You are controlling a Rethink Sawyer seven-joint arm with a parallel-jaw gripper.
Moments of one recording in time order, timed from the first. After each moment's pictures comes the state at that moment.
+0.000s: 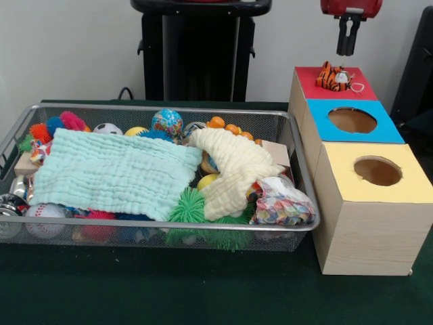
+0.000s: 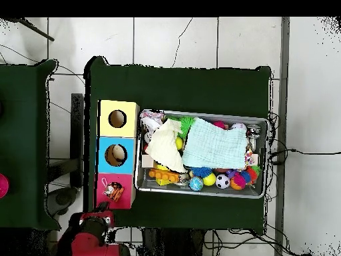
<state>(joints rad) 0.45 -0.91 -0.24 2.24 0.07 -0.05 1.79</state>
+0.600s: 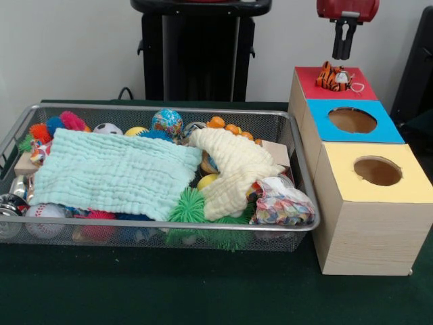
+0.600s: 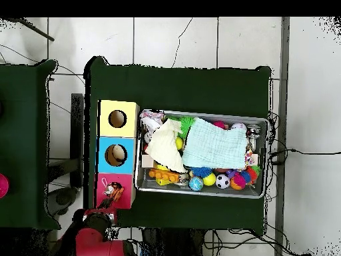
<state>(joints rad) 0.42 -0.89 -0.23 2.23 0.07 -0.05 1.79</state>
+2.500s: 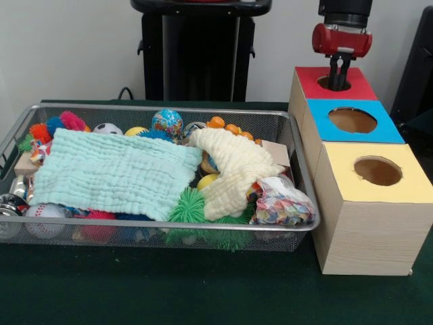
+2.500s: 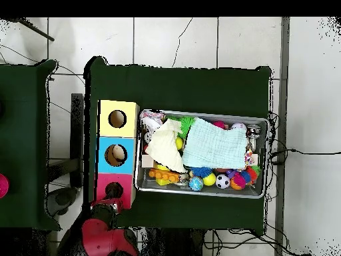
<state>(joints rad) 0.45 -0.67 -0.24 2.17 0.07 -0.27 1.79</state>
